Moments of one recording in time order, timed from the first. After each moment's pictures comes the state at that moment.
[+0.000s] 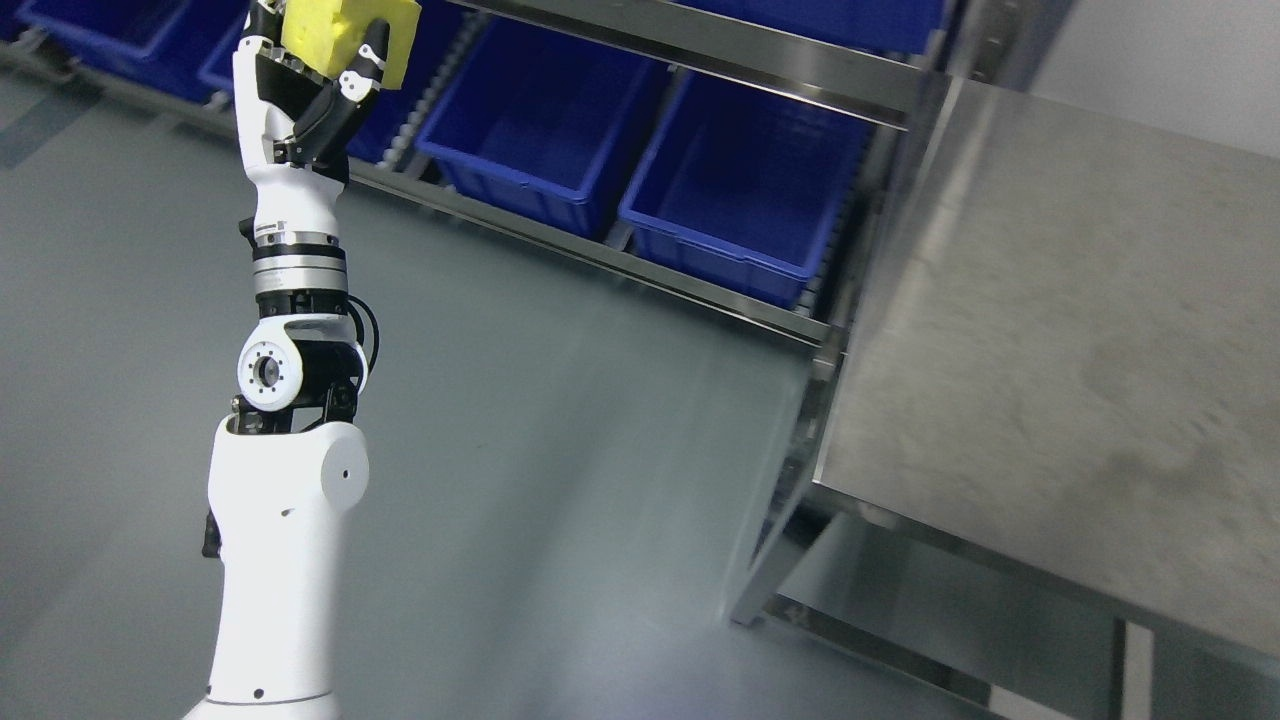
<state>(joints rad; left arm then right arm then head) -0.49 0.01 0.00 -1.46 0.37 -0.26 0.02 0.00 0.00 -0.09 0.00 0.00 -0.10 -0.03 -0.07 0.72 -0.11</state>
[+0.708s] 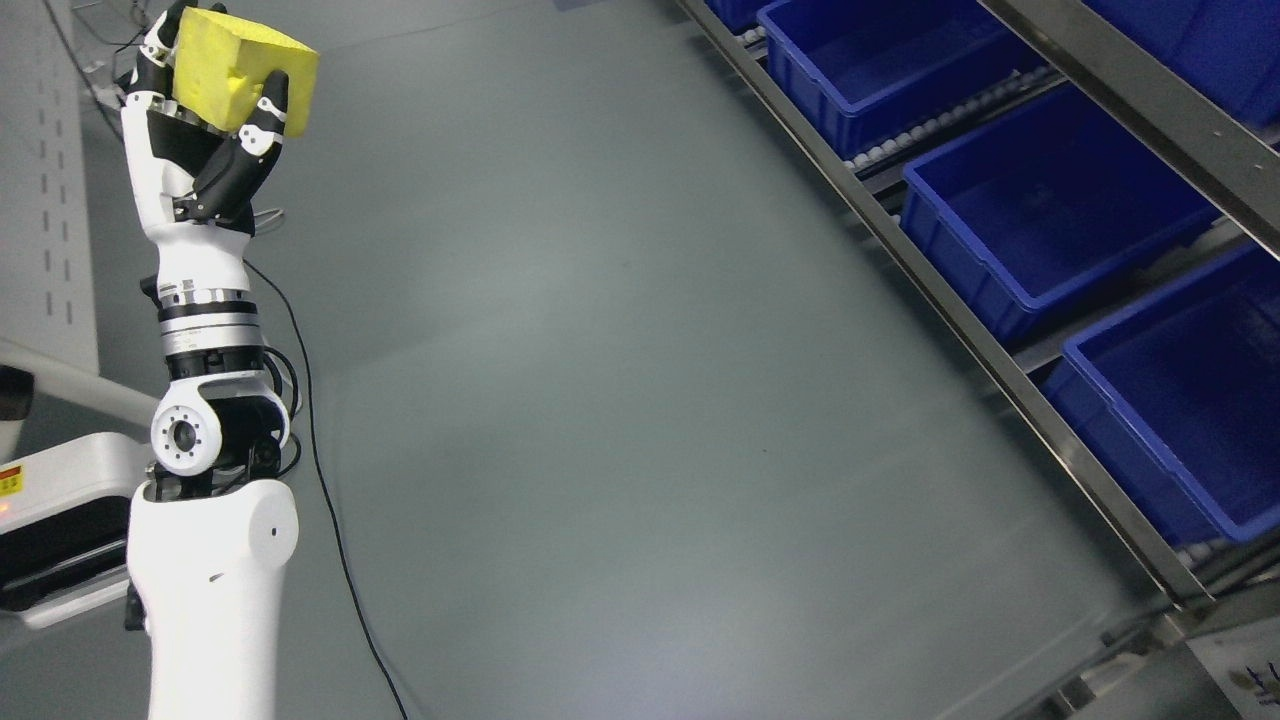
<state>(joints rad) -0.36 0.09 0.09 -1.58 0.37 -0.26 0.02 0.00 0.00 -0.09 0.00 0.00 -0.10 -0.03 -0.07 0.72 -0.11</state>
